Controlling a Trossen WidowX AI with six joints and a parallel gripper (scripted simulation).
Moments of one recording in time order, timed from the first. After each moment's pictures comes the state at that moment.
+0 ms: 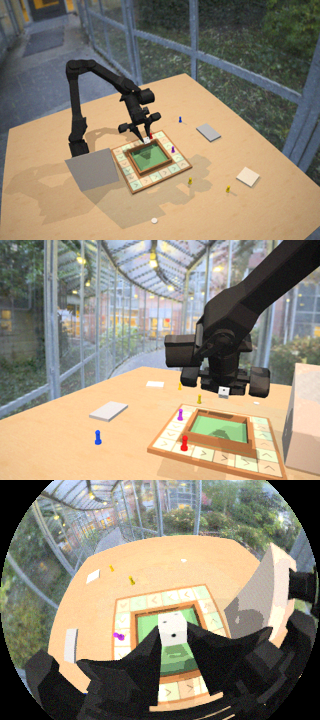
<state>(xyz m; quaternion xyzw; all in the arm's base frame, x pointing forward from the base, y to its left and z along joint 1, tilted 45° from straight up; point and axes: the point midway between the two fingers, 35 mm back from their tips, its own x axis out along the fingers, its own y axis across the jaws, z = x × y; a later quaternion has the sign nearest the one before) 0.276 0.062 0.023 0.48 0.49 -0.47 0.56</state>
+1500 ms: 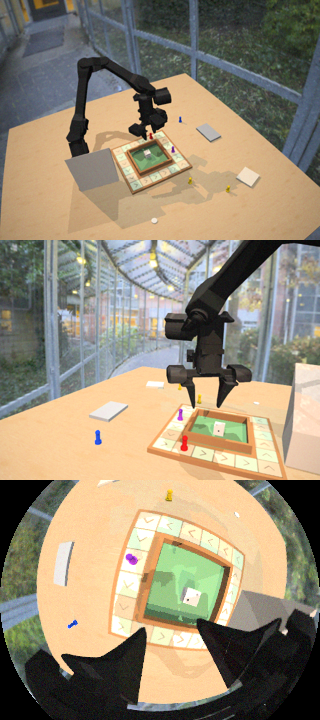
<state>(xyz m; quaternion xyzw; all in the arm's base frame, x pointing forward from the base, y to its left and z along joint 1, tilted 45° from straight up) 0.308 0.095 0.033 0.53 0.71 -0.09 0.46</state>
